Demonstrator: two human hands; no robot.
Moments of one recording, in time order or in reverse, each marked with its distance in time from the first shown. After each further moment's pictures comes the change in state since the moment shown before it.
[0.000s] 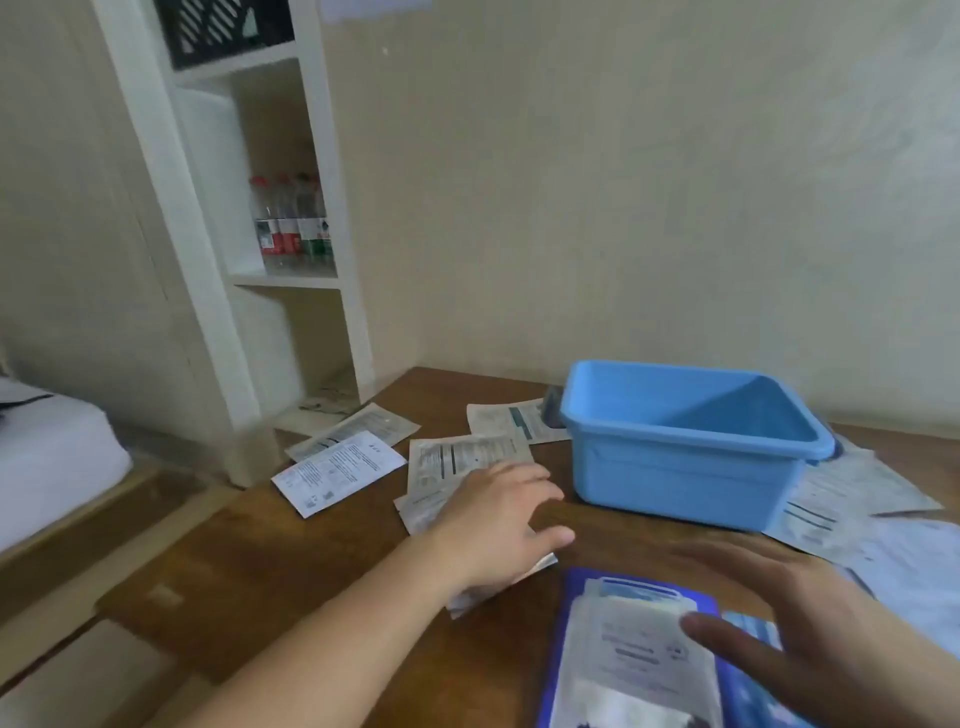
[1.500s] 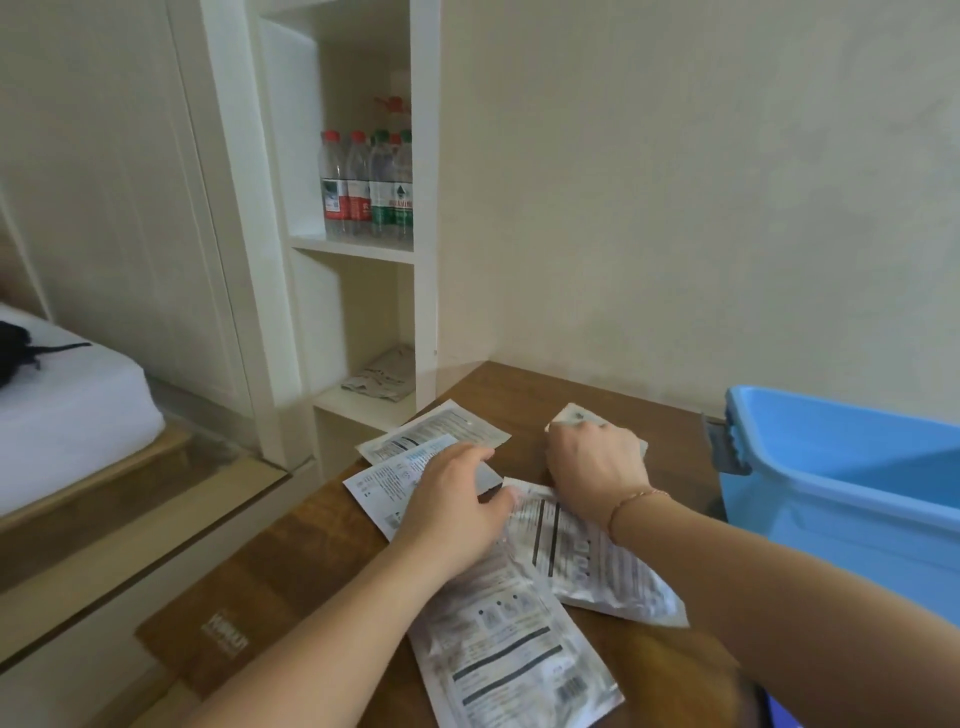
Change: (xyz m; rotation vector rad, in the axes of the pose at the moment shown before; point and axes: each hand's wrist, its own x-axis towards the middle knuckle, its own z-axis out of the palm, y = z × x) left_hand -0.005 -0.172 0.015 -0.442 0.431 -0.399; right_hand 0.293 -0.131 0.150 -0.454 0.077 0.004
